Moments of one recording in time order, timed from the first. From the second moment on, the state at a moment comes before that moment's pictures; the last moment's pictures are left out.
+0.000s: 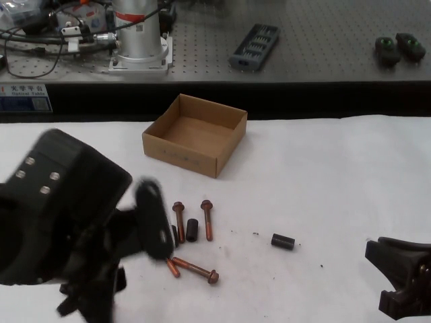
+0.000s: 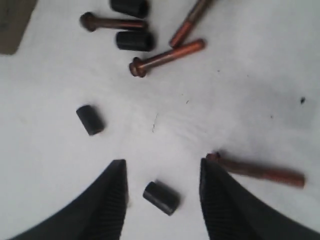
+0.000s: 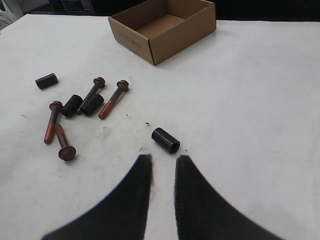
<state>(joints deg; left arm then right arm) -36.2 70.2 -42.4 38.4 -12.5 43.8 25.2 46.1 -6.0 -13.1 -11.0 10.3</state>
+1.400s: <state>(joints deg) -36.2 86.0 -42.3 40.2 -13.8 -38.6 25.2 46.1 -6.0 -12.6 -10.9 10.3</state>
